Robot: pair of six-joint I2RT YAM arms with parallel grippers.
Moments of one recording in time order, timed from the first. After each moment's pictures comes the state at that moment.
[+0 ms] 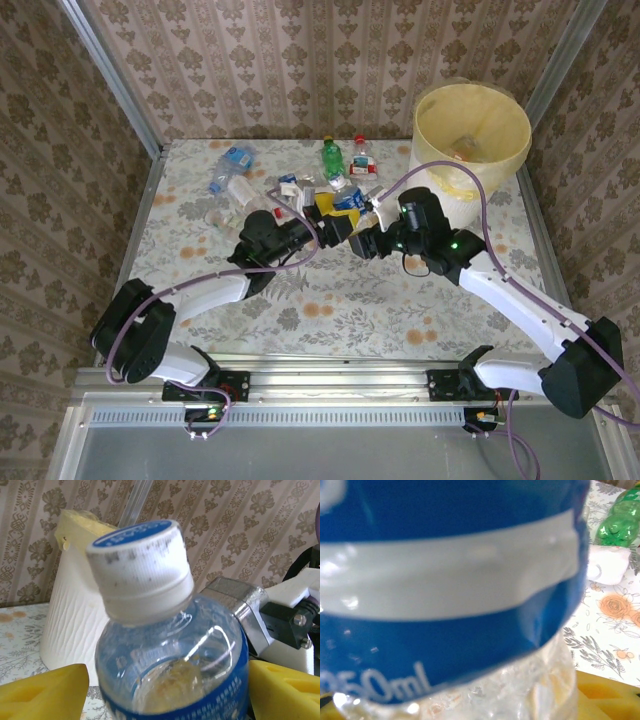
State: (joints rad) left arm -0.75 1.42 0.73 0.87 0.40 -0.53; right arm 0.56 1.20 0.99 -0.37 -0.26 0.04
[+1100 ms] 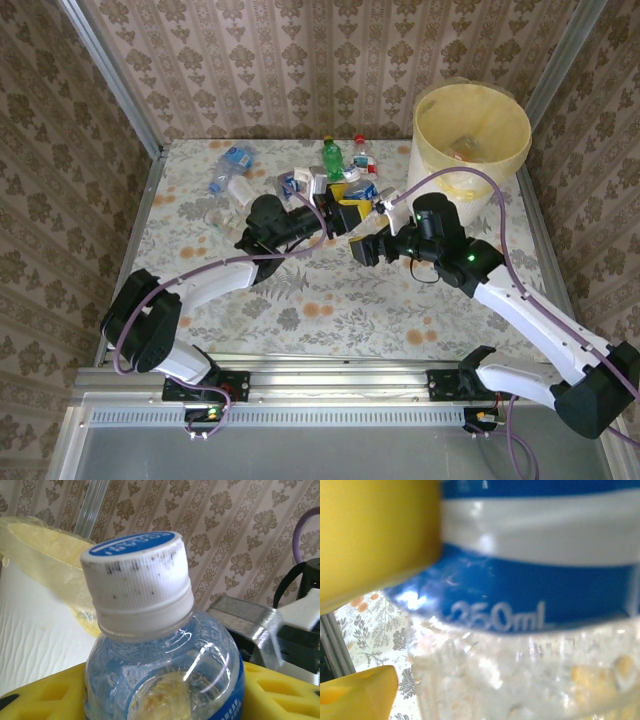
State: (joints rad) left arm -0.76 1.49 0.89 0.83 0.54 -0.55; right arm 0.56 1.07 0.96 -0.39 -0.27 0.09
